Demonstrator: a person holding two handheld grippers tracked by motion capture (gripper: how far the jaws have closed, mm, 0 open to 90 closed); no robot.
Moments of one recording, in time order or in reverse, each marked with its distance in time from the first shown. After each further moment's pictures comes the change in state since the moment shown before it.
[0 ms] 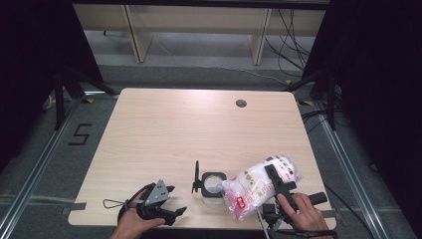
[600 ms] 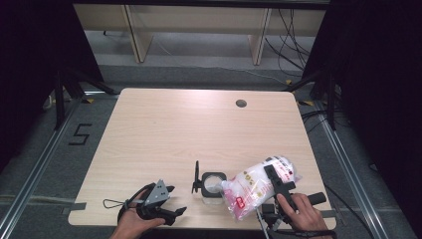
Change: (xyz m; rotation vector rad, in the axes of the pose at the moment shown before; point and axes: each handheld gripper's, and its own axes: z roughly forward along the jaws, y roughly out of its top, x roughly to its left) left arm 0.001 0.000 0.000 0.003 0.006 0.006; right arm 0.001 0.001 0.001 -0.001 0.009 0.007
